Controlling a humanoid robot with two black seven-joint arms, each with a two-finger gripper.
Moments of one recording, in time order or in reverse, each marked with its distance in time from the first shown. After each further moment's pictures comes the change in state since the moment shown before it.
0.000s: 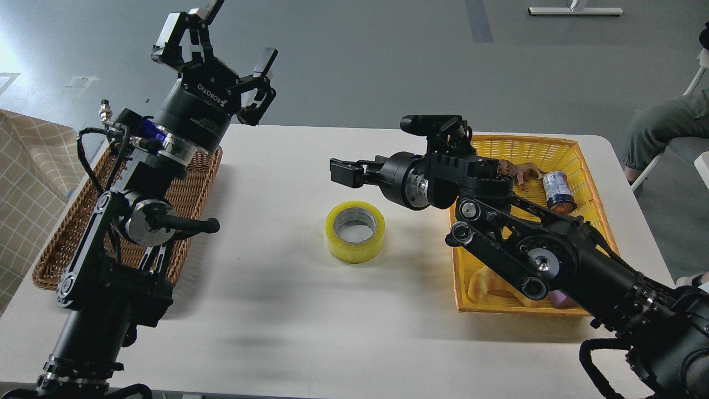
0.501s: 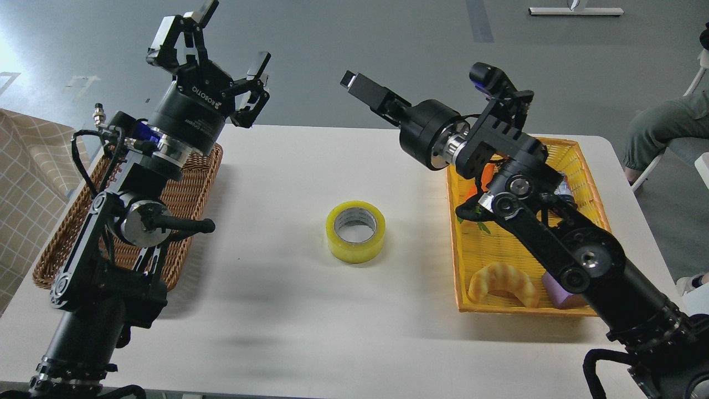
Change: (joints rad) left arm 0.005 0.023 0.007 0.005 -0.010 0.020 0.000; right arm -0.128 -0.025 0.317 0.227 0.365 -0.118 0.005
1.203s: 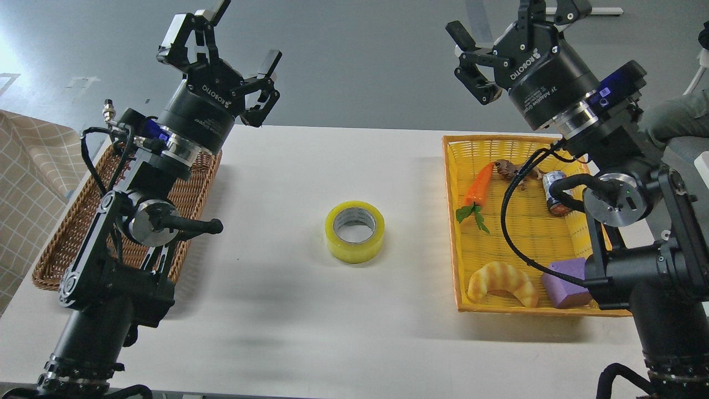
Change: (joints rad) left arm -0.014 -0.025 0.010 -0.015 0.012 -0.004 0.000; right arm -0.194 0.025 0.429 0.075 0.605 0.155 0.195
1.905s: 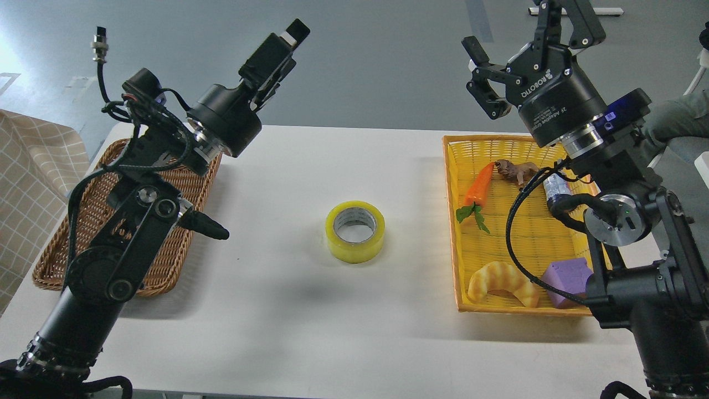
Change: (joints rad) left arm -0.044 0.121 0.241 -0.045 1.055 0.147 -0.078; right arm -0.054 0.001 0.009 0.010 -0.003 -0.004 0.029
